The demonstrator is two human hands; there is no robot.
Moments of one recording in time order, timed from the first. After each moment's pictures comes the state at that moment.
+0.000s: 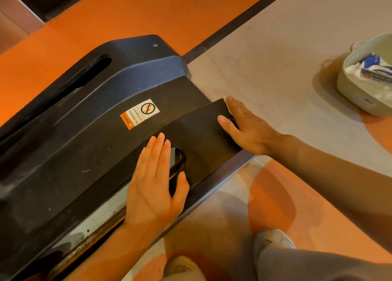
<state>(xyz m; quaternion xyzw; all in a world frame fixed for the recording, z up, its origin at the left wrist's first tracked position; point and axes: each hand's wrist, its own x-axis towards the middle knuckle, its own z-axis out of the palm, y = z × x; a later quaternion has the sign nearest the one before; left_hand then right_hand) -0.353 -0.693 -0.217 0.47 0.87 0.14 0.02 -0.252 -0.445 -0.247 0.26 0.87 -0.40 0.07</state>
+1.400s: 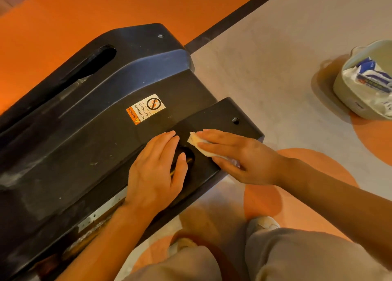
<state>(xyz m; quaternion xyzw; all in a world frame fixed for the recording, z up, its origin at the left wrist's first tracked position) -0.377 -0.679 -0.176 0.48 0.86 0.16 0.08 -0.236 -0.488 -0.227 0.00 0.91 -0.41 -0.05</state>
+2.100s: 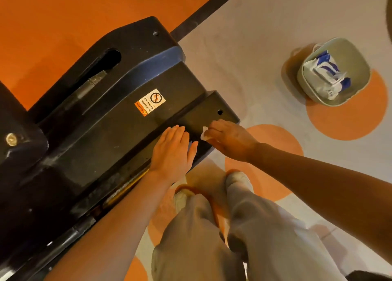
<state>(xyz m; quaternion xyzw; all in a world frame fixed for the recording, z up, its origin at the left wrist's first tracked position) -0.381 -0.647 -0.086 0.54 0.80 -0.03 0.24 -0.241 -0.490 -0.139 0.06 0.95 -0.30 -0.01</state>
